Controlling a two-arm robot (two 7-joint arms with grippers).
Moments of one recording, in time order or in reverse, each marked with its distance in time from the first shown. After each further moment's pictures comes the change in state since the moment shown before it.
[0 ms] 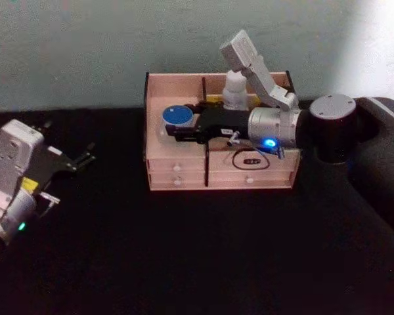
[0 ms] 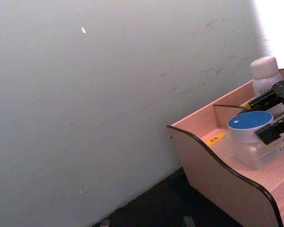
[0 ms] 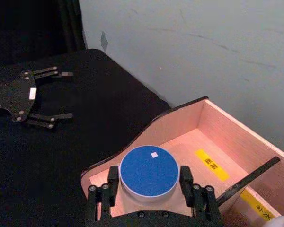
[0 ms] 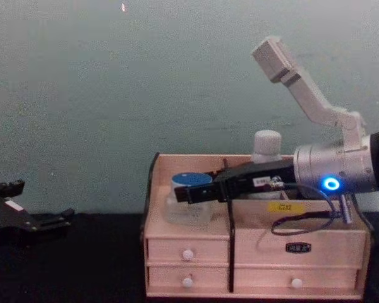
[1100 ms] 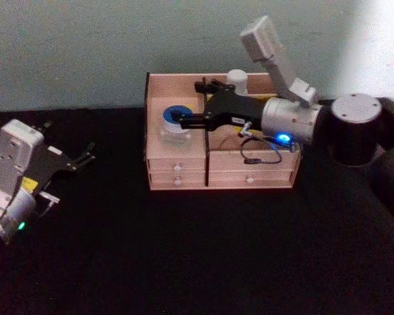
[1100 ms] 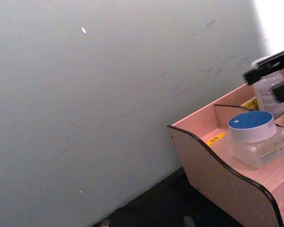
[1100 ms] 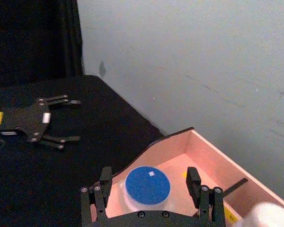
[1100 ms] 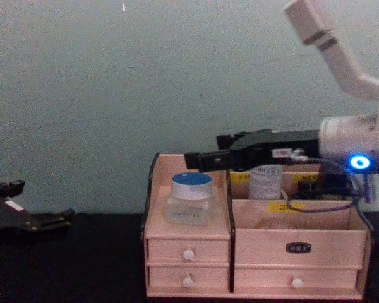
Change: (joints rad) left arm 0.000 0.000 0.000 0.000 0.000 0.000 0.000; right arm -0.100 0.083 0.057 -0.236 0.015 -0.019 -0.056
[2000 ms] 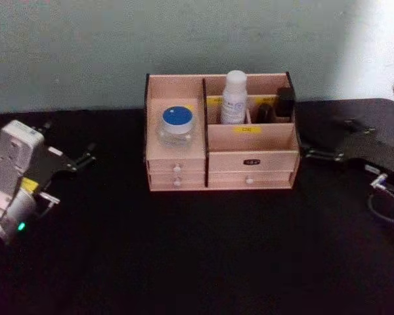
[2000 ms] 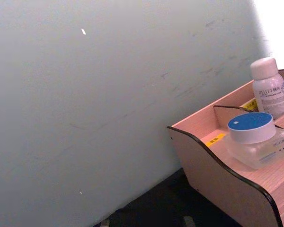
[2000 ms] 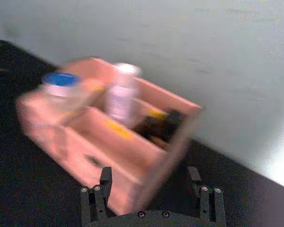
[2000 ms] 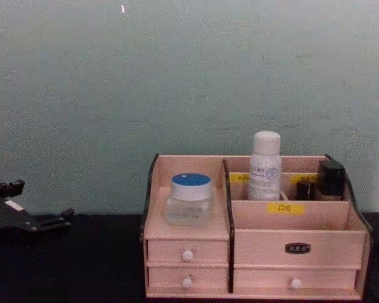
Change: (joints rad) left arm 0.000 0.000 0.000 0.000 0.000 0.000 0.000; right arm -0.554 0.449 0.289 -0.570 0.125 0.057 -0.323
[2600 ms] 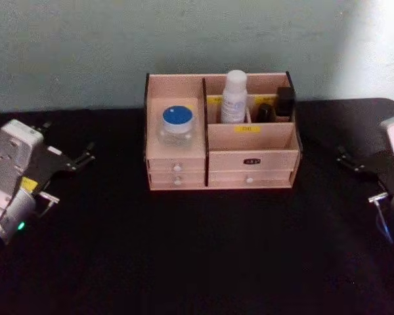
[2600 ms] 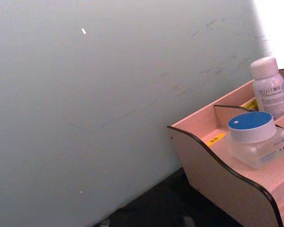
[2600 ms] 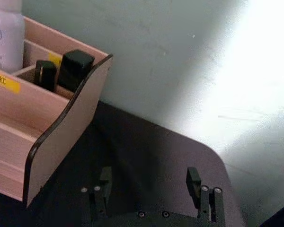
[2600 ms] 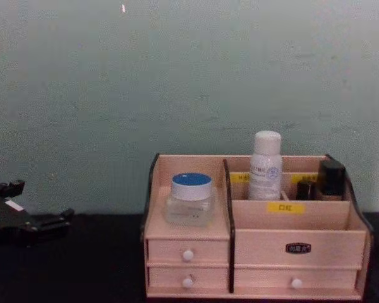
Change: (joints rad) left arm 0.000 0.000 0.000 0.000 0.000 0.000 0.000; right arm -0.069 -0.184 0.004 0.127 -0.327 -0.073 -0.451
